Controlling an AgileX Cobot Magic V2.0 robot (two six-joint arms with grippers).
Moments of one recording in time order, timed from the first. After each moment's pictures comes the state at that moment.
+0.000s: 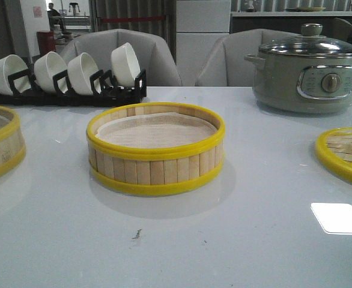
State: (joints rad) left arm -0.14 0.89 -1.07 0.13 0.81 -0.06; right arm -0.01 0.38 -0.46 -0.22 0.41 0.18
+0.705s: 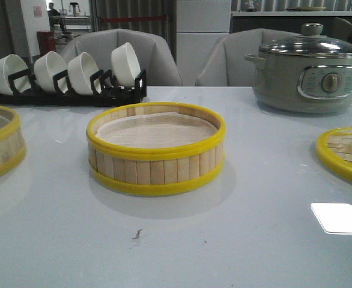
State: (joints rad) left arm -0.14 0.89 -1.07 0.13 0.81 -0.06; right arm 0.00 0.61 -0.56 -0.23 0.32 0.19
